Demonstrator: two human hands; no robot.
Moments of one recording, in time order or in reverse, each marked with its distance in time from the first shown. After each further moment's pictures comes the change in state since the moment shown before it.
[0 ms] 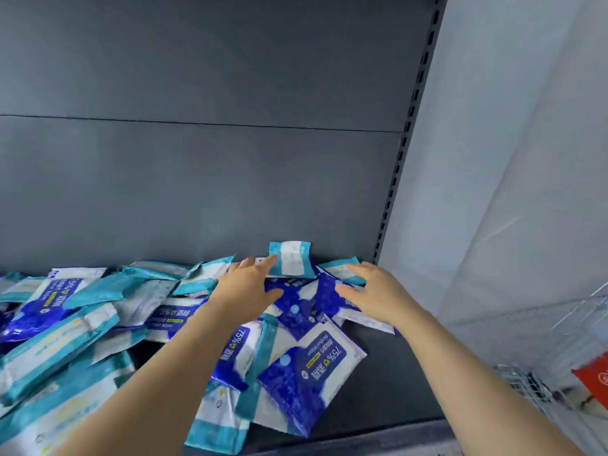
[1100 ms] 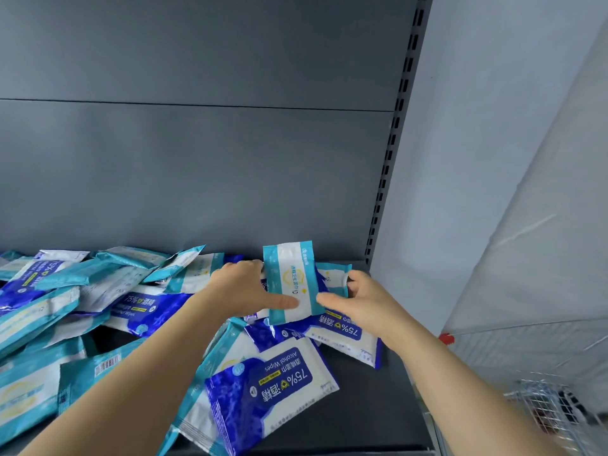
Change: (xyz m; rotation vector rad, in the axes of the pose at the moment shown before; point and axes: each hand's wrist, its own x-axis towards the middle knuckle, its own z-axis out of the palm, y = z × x) left_hand 0.010 0.055 0.008 -0.033 -0.240 -0.260; right_hand -0.013 0.029 -0.011 0.650 -0.306 0.146
